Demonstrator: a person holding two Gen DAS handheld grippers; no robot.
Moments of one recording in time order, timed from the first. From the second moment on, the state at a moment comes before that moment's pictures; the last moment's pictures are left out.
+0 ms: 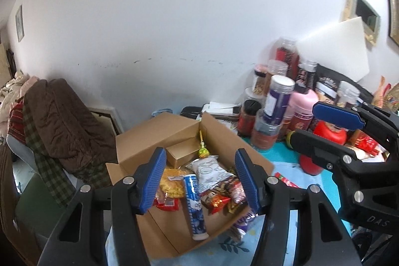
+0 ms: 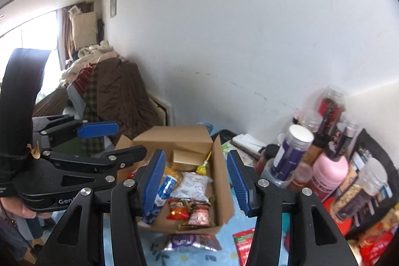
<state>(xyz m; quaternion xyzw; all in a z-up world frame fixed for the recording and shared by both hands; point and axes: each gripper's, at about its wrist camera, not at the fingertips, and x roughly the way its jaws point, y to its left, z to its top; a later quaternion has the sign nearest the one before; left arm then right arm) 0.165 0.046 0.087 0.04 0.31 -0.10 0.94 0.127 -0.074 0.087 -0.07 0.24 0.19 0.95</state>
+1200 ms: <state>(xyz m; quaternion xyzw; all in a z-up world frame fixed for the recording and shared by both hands) 0.039 -0.010 0.036 0.06 0.32 -0.23 0.92 -0.014 -0.135 0.036 -0.02 0.25 0.13 0.96</state>
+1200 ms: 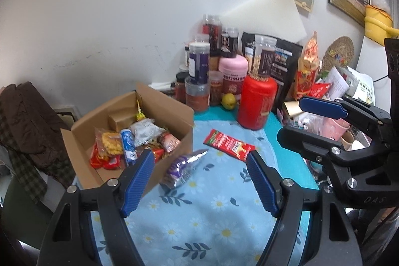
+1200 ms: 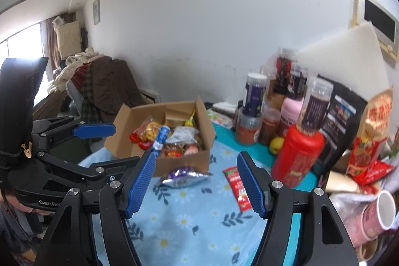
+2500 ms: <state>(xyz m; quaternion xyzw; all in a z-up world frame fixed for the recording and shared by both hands) 0.149 -0.046 -0.116 0.06 0.44 -0.20 0.87 0.137 -0.200 -0.130 0.01 0.42 0.09 0.91</state>
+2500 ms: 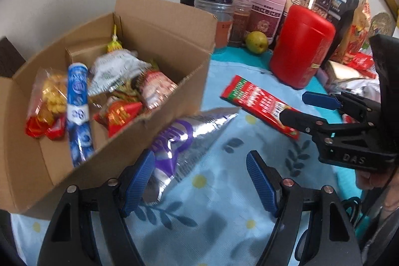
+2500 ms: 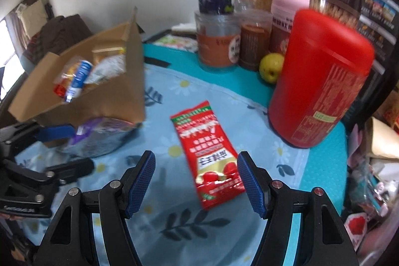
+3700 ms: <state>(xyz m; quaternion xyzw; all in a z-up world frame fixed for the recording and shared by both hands) 0.159 -0.069 -0.144 0.07 0.50 -0.28 0.82 0.084 -0.189 -0.160 -0.01 0.49 0.06 0.87</state>
